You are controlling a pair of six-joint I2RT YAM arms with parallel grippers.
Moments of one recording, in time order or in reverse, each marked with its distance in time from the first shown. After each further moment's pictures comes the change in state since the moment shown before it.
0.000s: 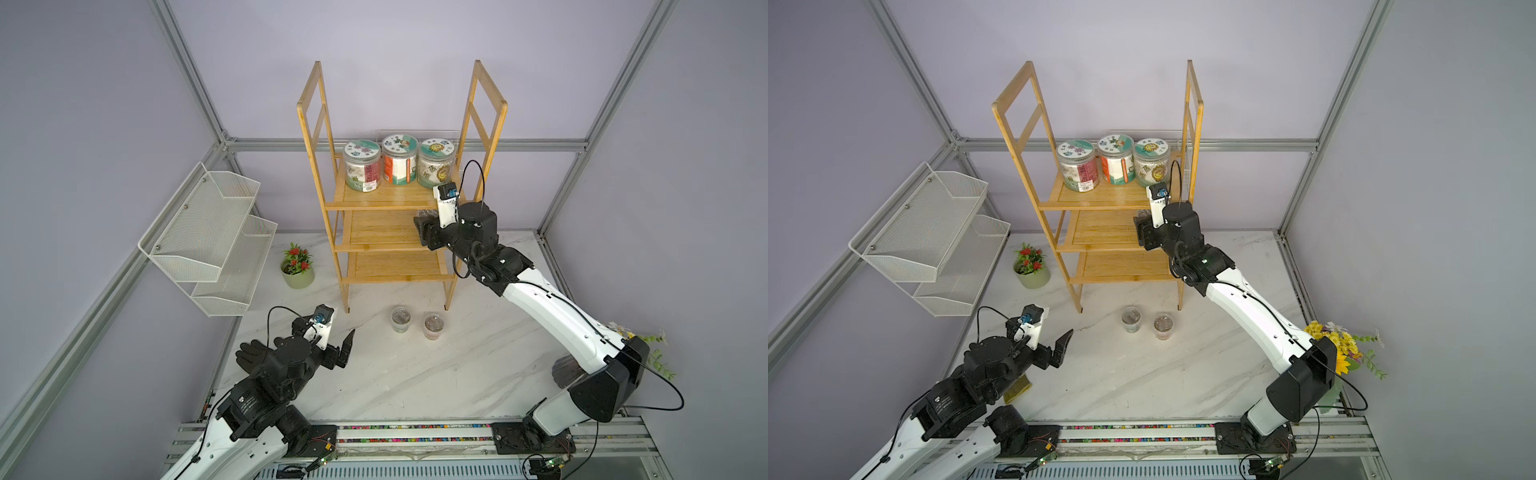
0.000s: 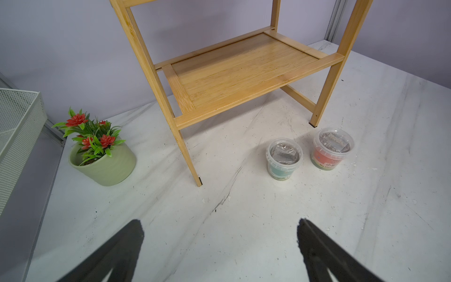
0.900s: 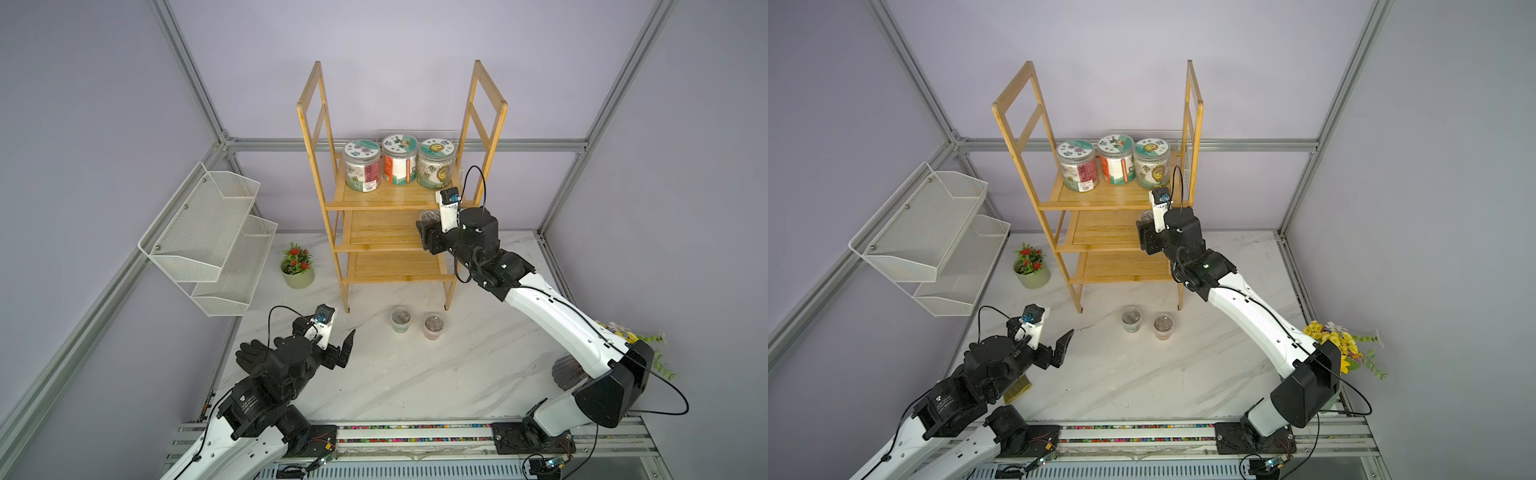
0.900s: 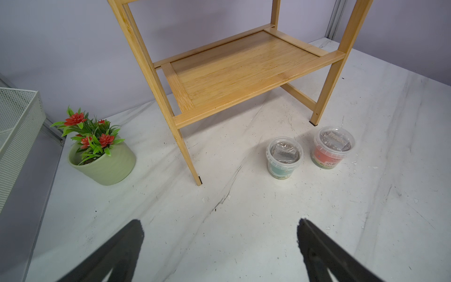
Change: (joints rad) left arm 0.000 0.008 0.000 0.000 0.000 0.000; right arm 0.006 -0.031 -0.059 0.015 0.027 0.008
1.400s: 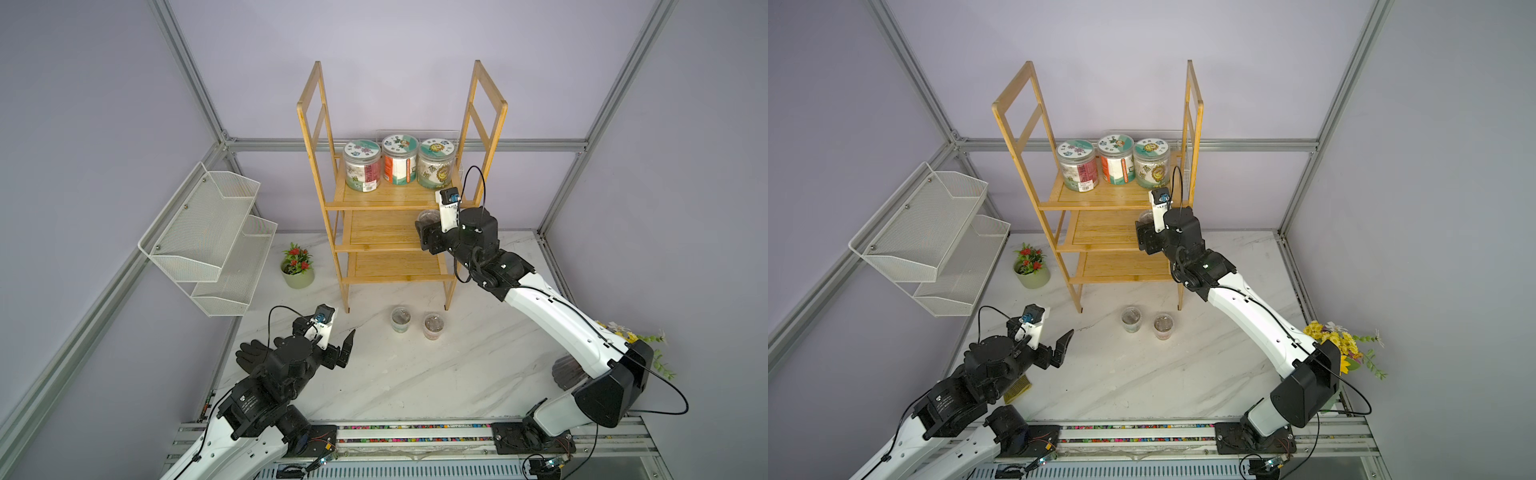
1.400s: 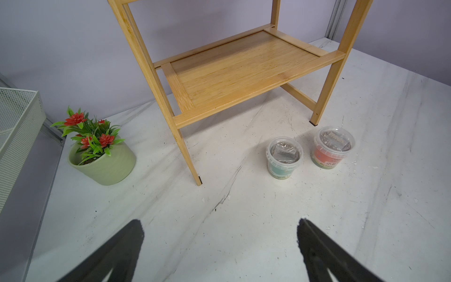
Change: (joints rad) left arm 0.000 0.000 0.000 0.000 0.000 0.002; right arm 0.001 0.001 0.000 0.001 0.002 0.000
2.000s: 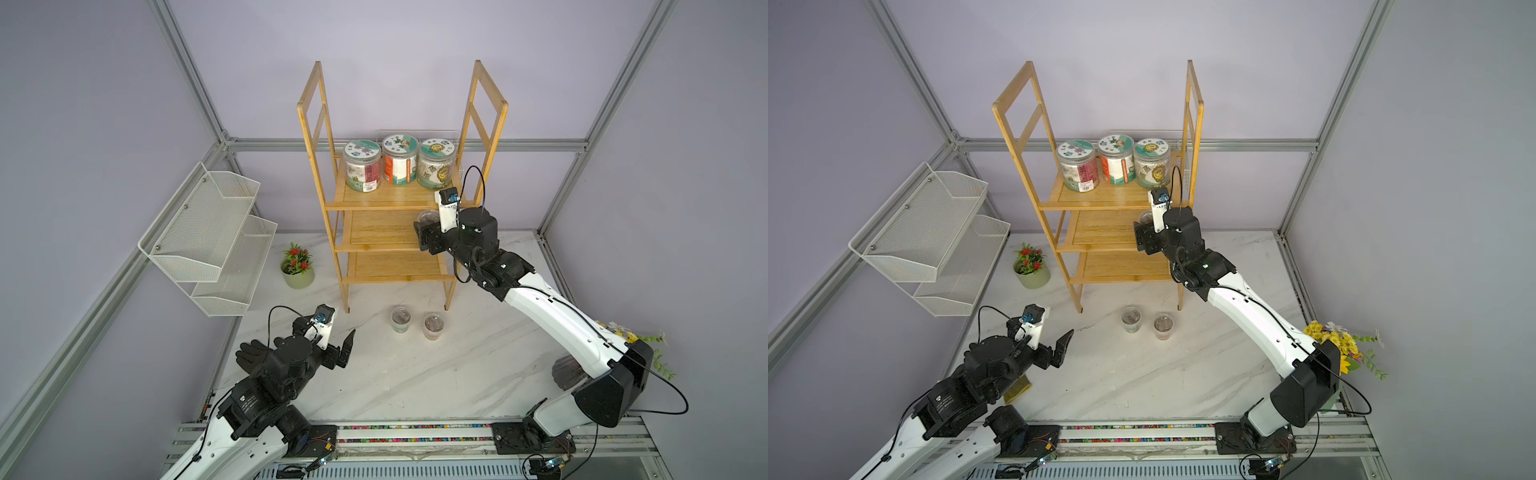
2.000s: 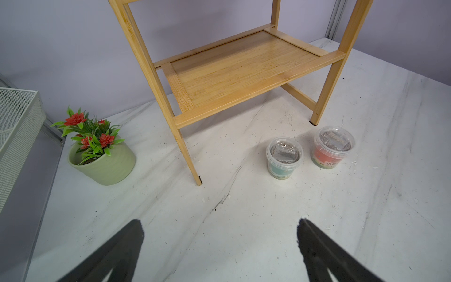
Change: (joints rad) left arm 0.000 0.000 0.000 0.000 0.000 0.000; right arm 0.003 -0.002 0.004 -0.002 0.000 -0.001
